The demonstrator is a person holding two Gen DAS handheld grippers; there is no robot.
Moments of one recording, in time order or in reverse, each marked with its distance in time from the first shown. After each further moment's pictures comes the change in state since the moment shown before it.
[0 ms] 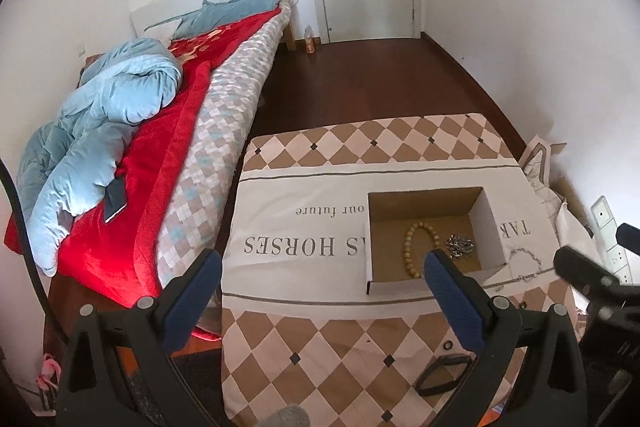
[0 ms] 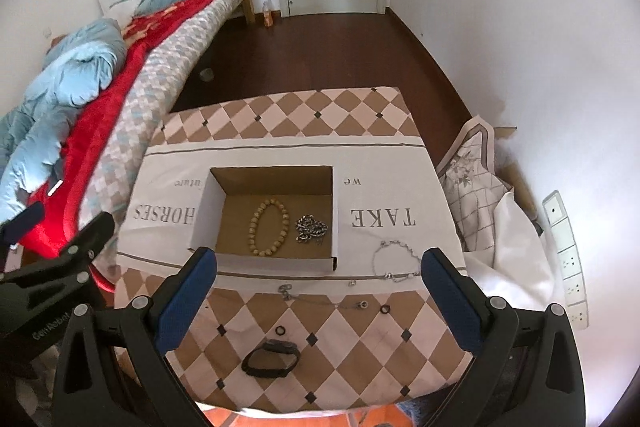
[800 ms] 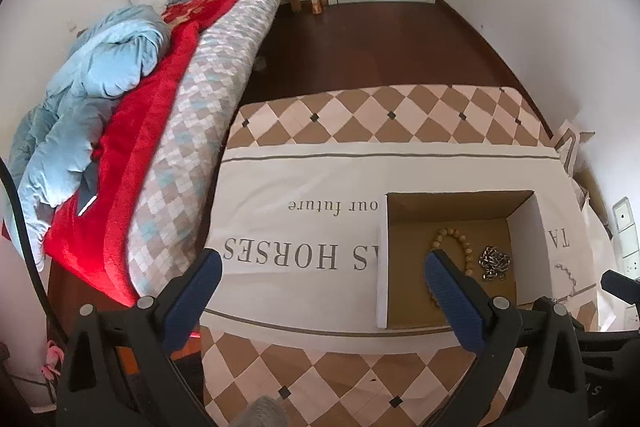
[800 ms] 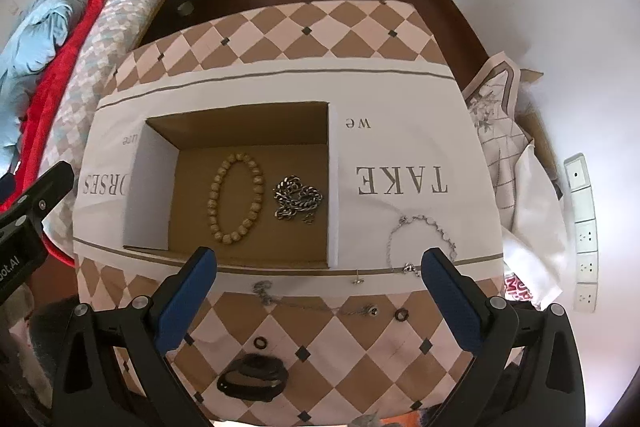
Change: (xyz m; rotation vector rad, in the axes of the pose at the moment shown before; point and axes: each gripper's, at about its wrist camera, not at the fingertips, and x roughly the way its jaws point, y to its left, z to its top) left arm 0.093 -0.004 0.027 -0.023 0.142 0.030; right arm 0.133 0.003 0.012 -0.004 0.273 -0.027
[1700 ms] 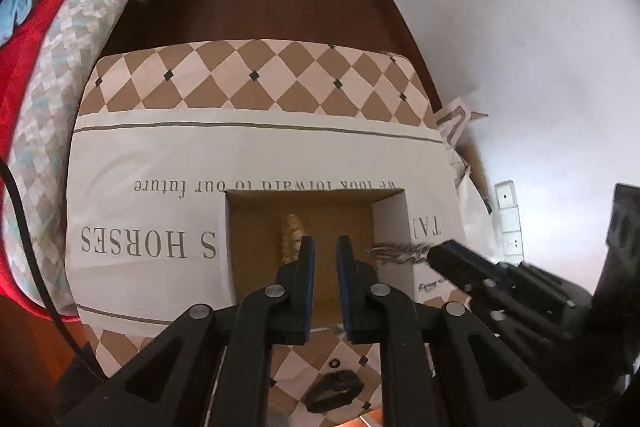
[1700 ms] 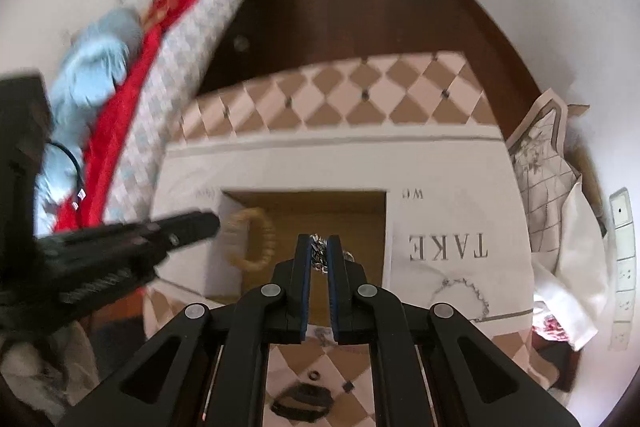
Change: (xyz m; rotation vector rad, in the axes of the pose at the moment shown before) left arm 0.036 -0.032 0.052 -0.043 0.282 -0.495; right arm -0.017 -0.002 0.055 -0.024 -0.024 0.211
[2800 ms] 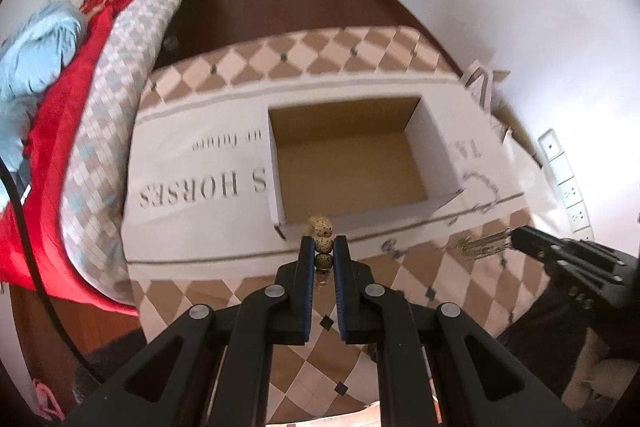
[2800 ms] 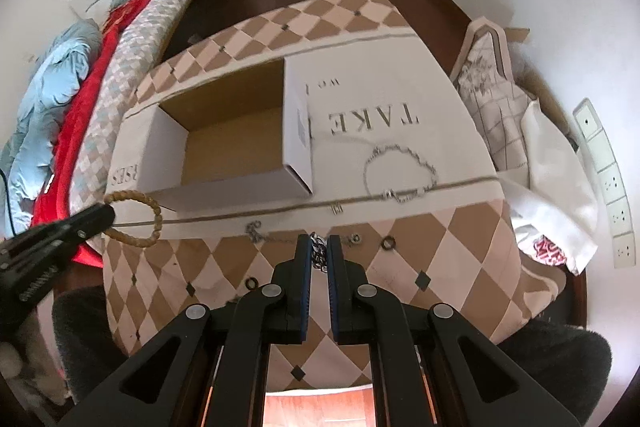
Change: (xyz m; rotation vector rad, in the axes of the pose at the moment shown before) left arm -0.030 -0.020 -0.114 0.194 -0.132 0.226; right arm -0.027 -0.051 -0.131 0.133 -0.062 -0.064
